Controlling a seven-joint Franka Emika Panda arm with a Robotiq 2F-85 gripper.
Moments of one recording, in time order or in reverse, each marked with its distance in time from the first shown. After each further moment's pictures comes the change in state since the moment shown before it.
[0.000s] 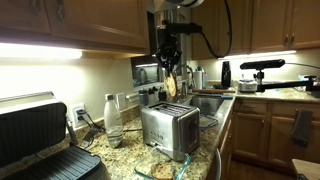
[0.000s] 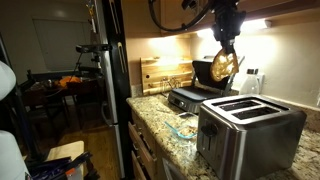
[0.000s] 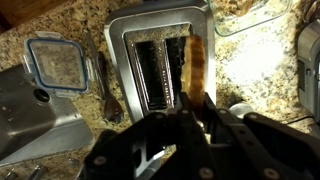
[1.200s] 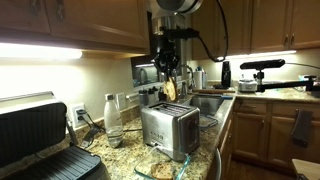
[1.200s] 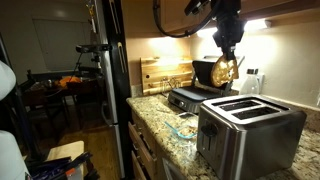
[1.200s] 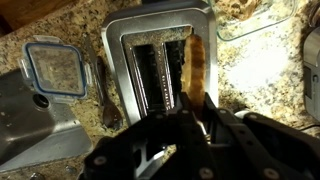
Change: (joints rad) arm 0.001 0.047 -0.001 0.022 0.000 -0.011 0.000
